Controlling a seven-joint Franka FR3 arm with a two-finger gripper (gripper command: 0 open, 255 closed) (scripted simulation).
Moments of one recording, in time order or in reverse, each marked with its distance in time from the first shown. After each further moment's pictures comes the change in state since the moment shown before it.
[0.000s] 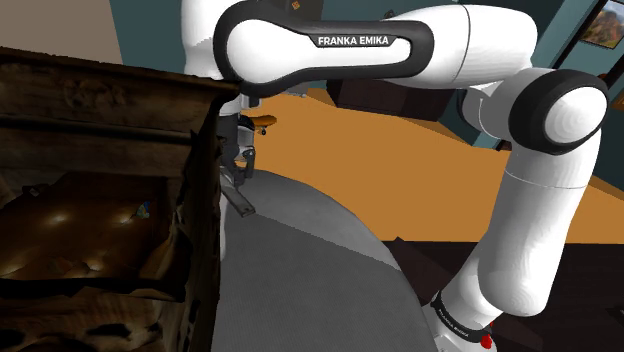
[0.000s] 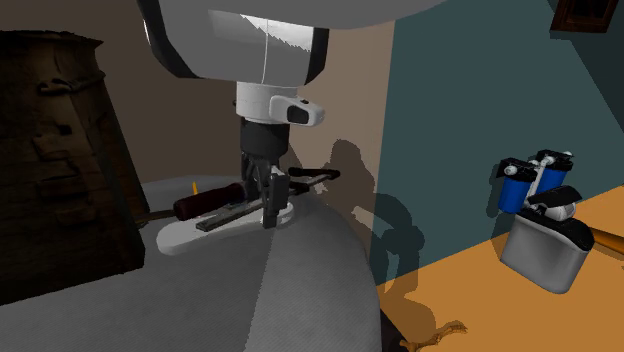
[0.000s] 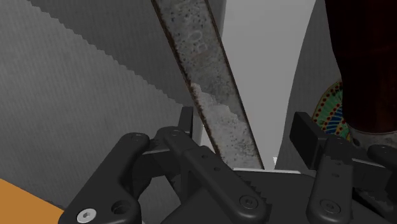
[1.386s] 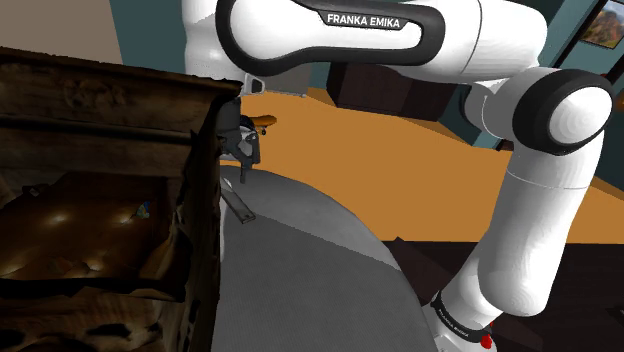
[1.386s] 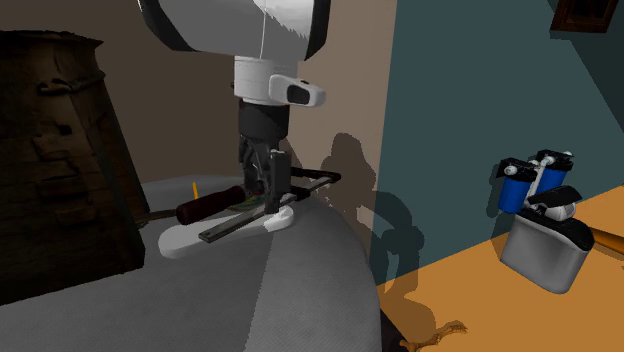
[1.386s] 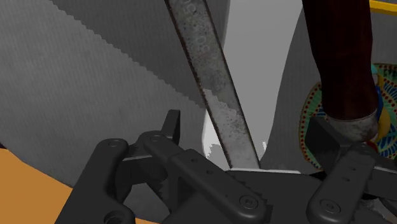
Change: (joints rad) arm 0.000 -0.011 0.003 0.055 0.003 -0.064 -0.006
